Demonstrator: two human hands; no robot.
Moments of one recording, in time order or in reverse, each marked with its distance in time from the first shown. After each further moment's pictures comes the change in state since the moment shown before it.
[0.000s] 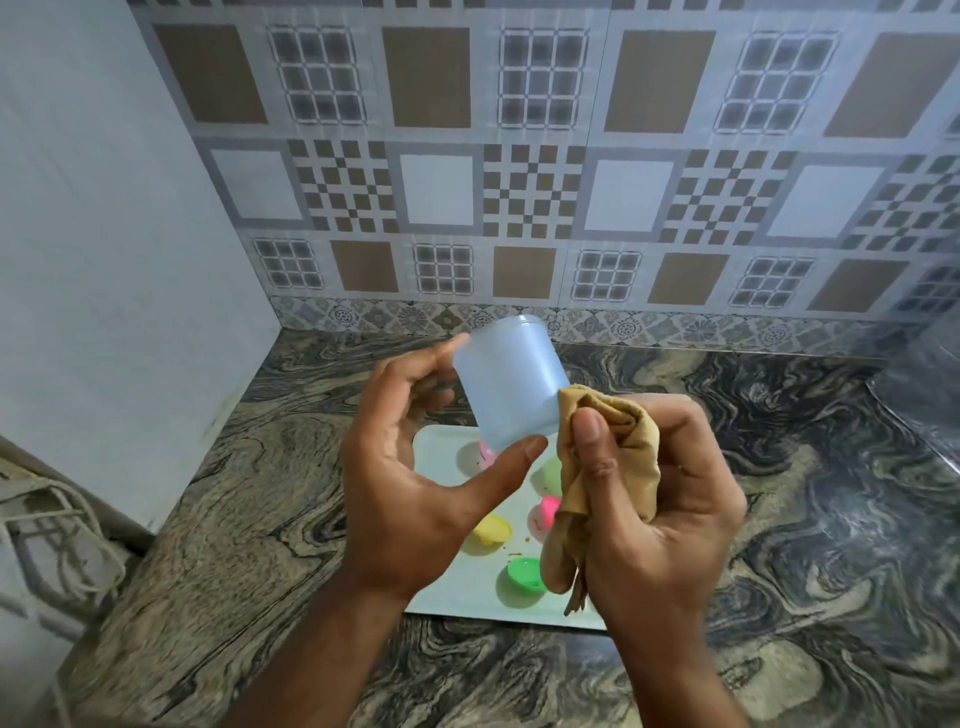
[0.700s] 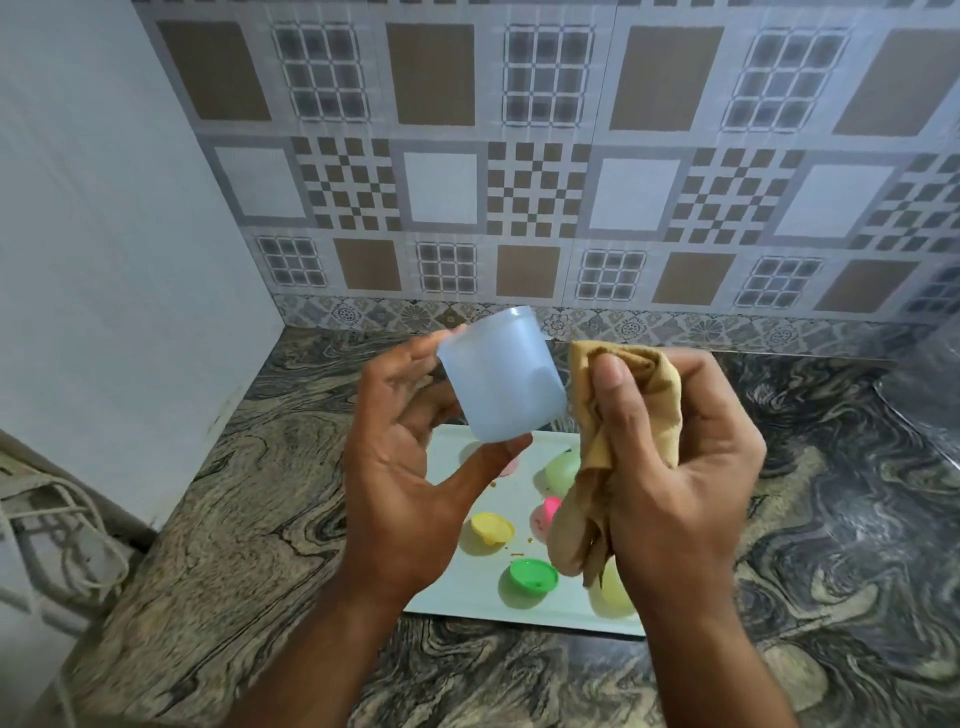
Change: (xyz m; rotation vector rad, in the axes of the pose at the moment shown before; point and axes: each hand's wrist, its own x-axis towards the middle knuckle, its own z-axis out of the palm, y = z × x) left_hand -0.002 -0.001 0.003 -0.217 -0.021 -0.089; right_hand 0.028 -0.010 0.004 0.043 -0.048 0.061
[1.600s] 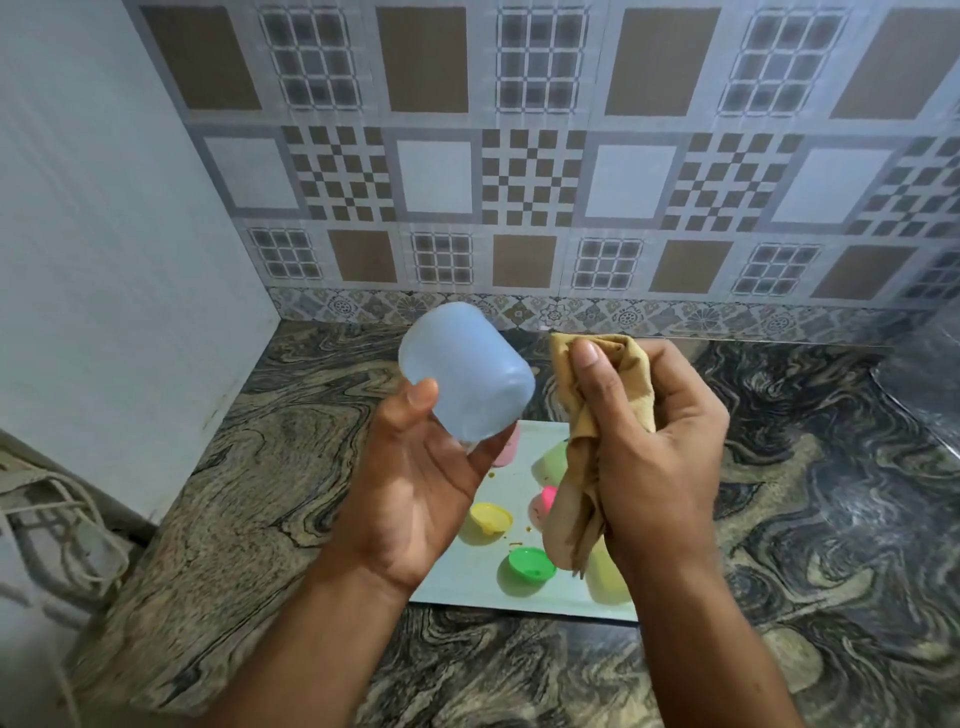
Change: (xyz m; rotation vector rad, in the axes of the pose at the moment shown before) left_hand 0.007 0.005 -0.003 -0.803 -0.017 -0.686; right_hand 0.004 0.012 -0.001 -0.006 0.014 0.225
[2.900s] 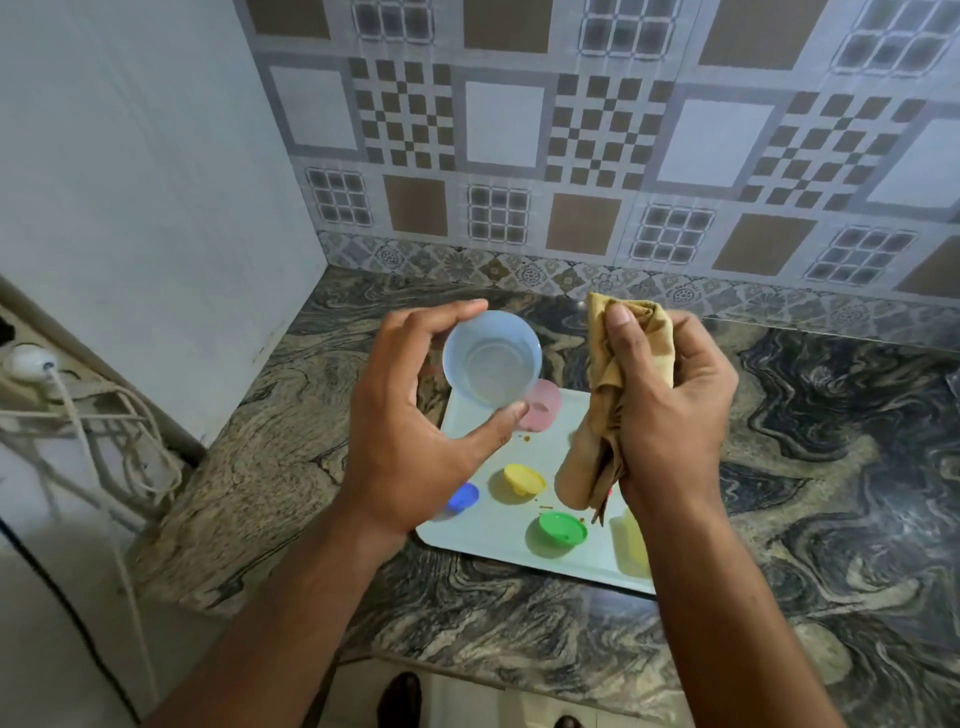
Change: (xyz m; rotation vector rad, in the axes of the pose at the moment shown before) left_hand -0.019 0.018 -0.046 1.499 0.202 0.788; right_hand 0.012 0.049 0.017 -0.024 -0.038 0.040
